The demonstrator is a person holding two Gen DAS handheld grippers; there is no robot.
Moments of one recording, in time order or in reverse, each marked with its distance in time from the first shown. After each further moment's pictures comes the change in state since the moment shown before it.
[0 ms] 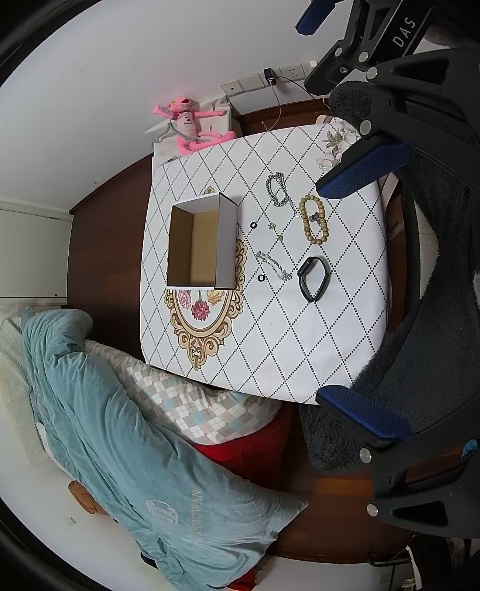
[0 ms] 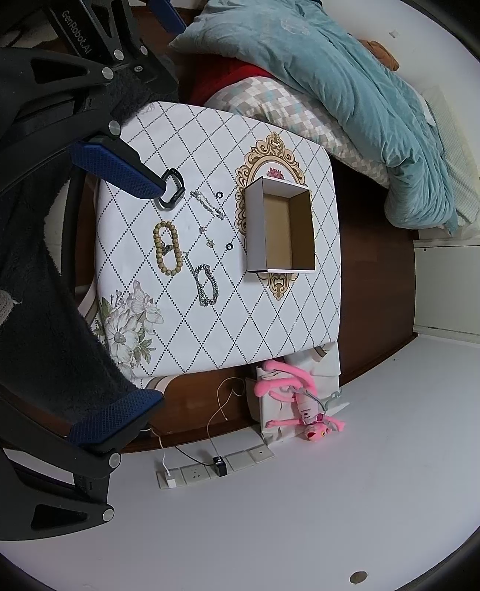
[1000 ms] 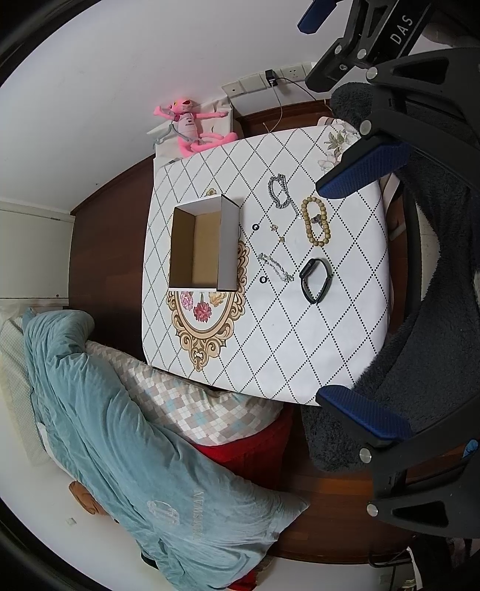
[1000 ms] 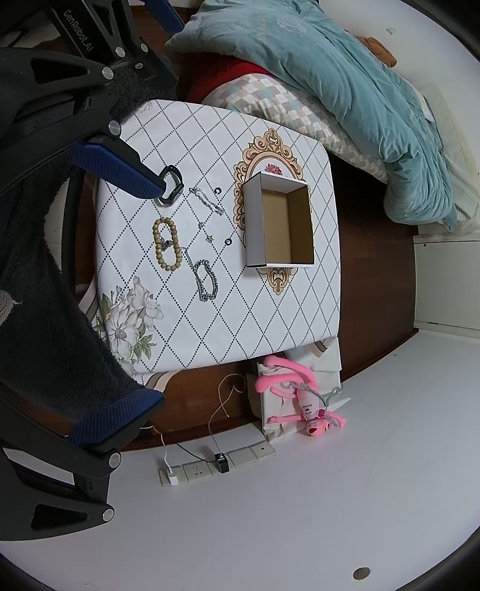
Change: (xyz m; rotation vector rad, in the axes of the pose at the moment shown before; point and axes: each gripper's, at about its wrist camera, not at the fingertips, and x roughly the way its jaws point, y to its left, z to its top) left arm 0.001 -0.004 0.002 0.001 -0.003 0.001; right arm -0.001 -0.006 0.001 0.007 0.002 -0.005
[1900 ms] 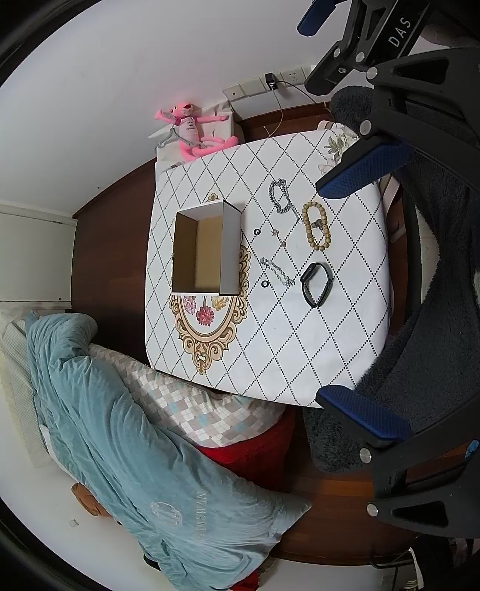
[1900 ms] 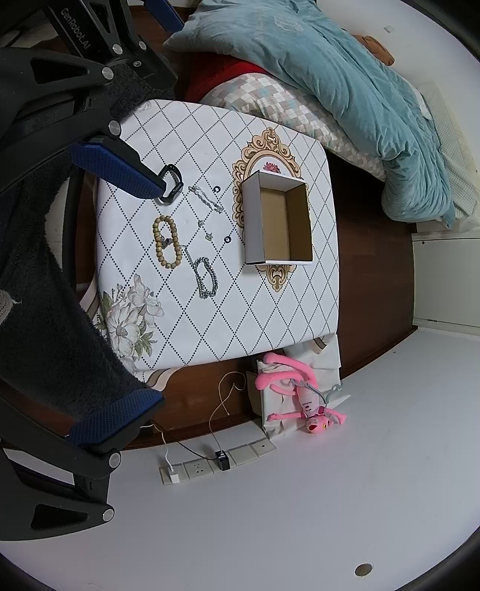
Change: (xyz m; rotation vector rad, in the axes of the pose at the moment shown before) left arm -0.005 -0.006 0.001 0.004 -0.007 -0.005; right arm -0.001 -0.003 -0.001 0.001 -0.001 -0.001
